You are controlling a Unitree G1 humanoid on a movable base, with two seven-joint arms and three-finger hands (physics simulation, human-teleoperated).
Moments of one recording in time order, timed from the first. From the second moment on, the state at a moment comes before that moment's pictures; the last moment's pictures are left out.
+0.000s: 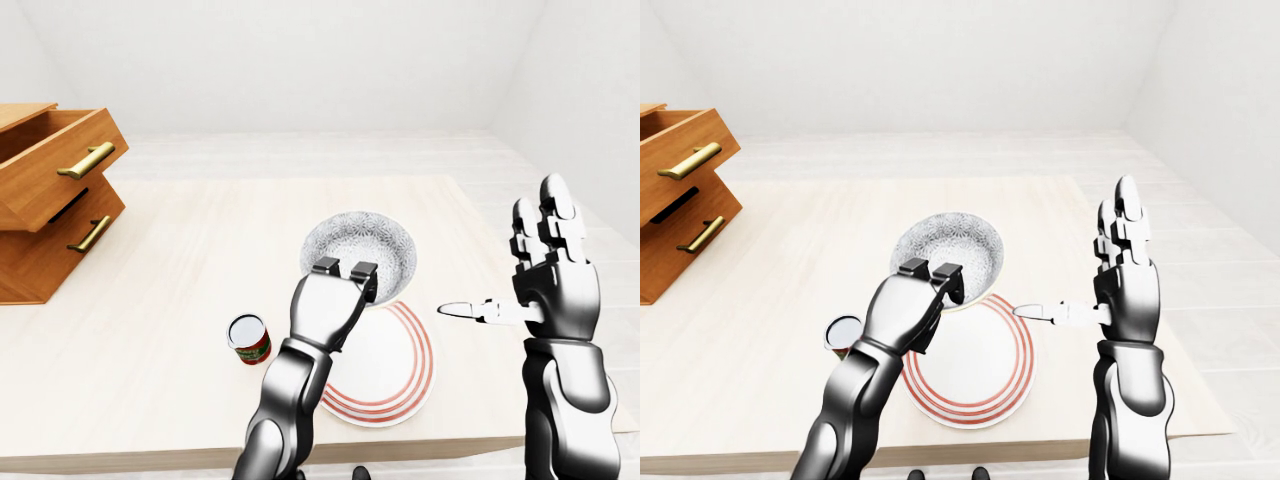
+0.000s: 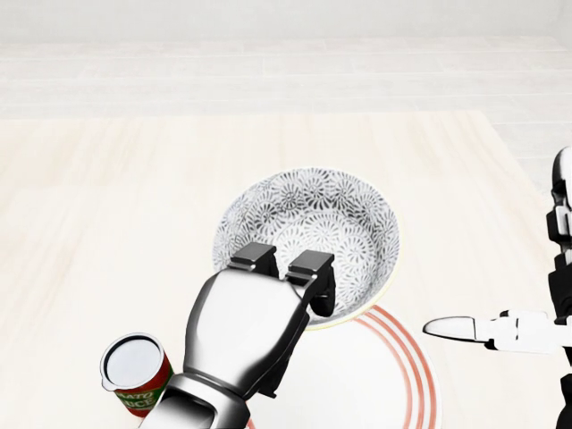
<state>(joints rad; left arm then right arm) -0.02 -0.10 -0.47 -0.42 1.41 0.09 -0.32 0.05 -0.08 -0.33 -0.59 0.05 0.09 0.15</state>
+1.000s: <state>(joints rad) 0.15 0.00 -0.57 -0.48 1.43 0.09 -0.21 0.04 -0.09 -0.32 -0.56 0.05 0.09 0.14</state>
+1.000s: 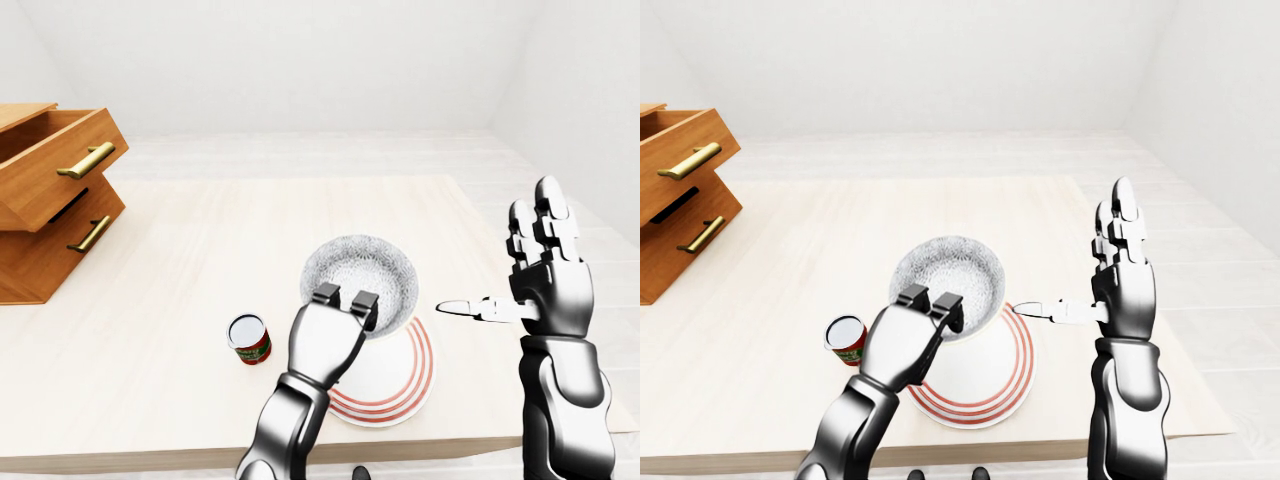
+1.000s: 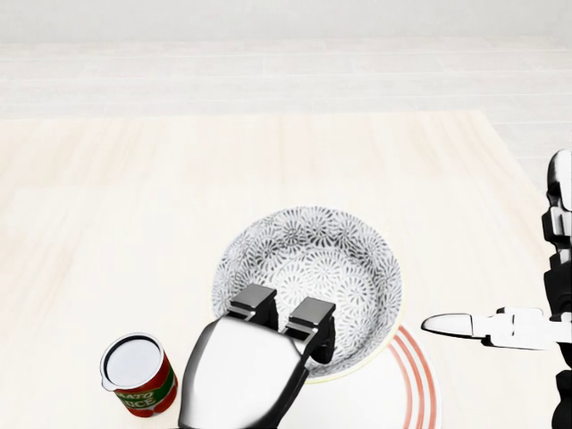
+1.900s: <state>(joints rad) 0.17 0.03 -0.59 -0.43 1.41 0.09 -0.15 0.04 -0.09 -0.32 -0.57 0.05 0.09 0.14</state>
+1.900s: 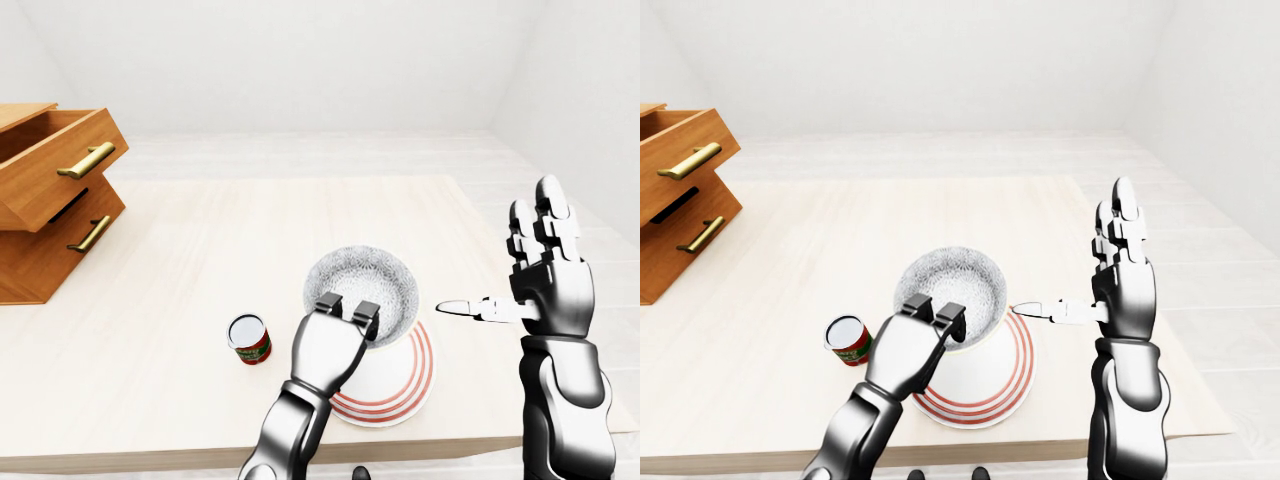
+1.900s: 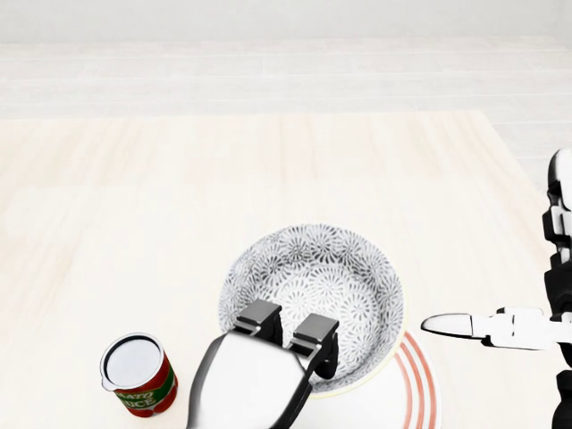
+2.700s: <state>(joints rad) 0.17 0.03 -0.57 -0.33 1.37 0.08 -0.08 0.04 -0.09 -0.32 -0.56 0.05 0.09 0.14</state>
